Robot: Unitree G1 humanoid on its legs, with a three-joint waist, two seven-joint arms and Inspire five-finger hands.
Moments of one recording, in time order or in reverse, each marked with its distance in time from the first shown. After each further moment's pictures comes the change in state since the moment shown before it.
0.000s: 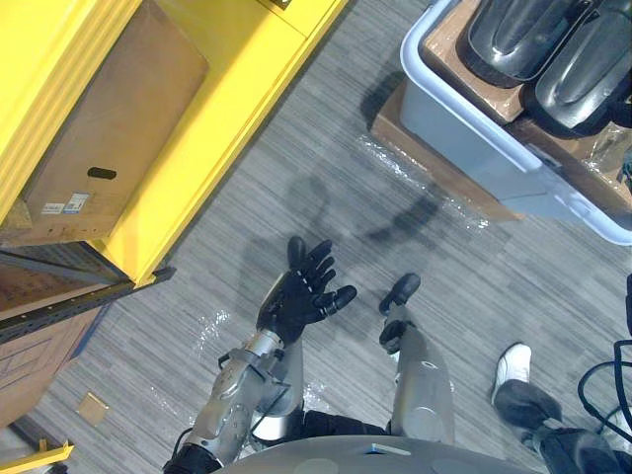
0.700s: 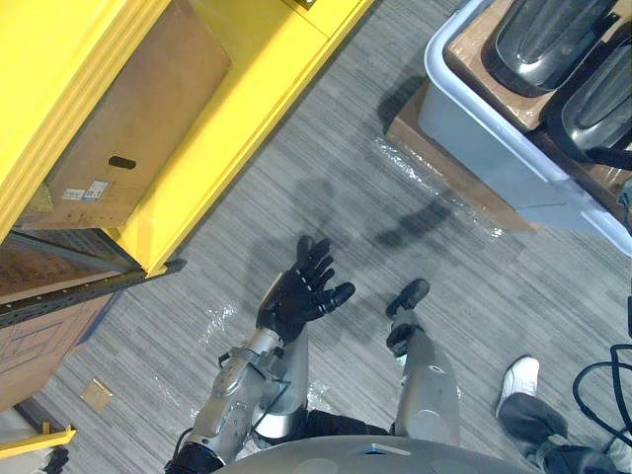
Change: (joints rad) left arm -0.002 -0.009 0.029 0.000 0.002 0.035 -0.006; right arm 0.031 -0.001 -0.120 0.132 0.149 0.168 0.167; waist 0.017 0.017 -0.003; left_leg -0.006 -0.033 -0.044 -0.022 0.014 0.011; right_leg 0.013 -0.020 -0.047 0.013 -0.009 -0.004
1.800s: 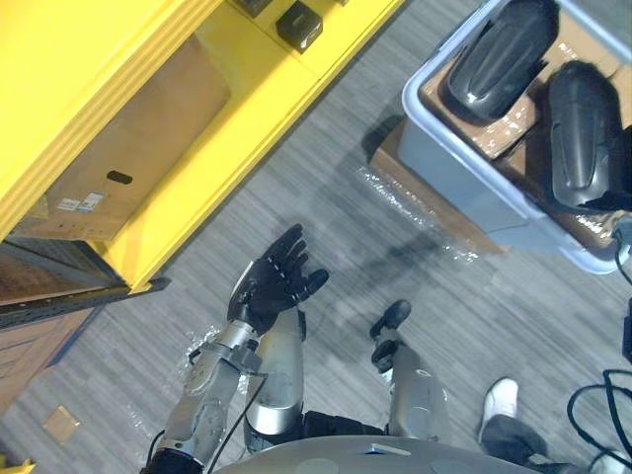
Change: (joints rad) left arm 0.054 0.081 0.157 -0.164 0.044 0.039 -0.009; right arm 0.205 0.032 -0.198 -0.068 -0.073 0.044 -0.003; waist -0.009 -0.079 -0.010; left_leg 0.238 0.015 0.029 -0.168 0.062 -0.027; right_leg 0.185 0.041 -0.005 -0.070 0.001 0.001
